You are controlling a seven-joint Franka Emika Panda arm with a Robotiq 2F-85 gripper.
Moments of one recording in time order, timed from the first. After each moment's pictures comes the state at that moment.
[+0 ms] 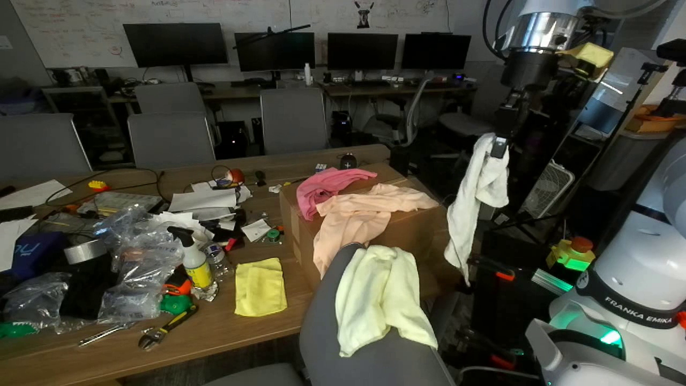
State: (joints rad) arm -0.23 -0.88 -0.19 -2.75 0.08 1.79 -0.18
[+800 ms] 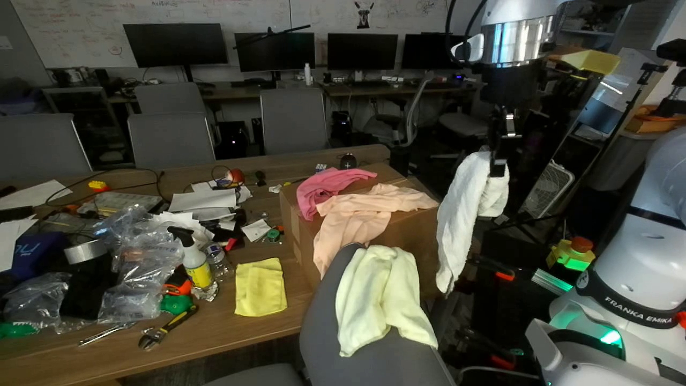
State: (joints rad) arm 0.03 -0.79 0.03 -2.68 -0.01 1.71 -0.19
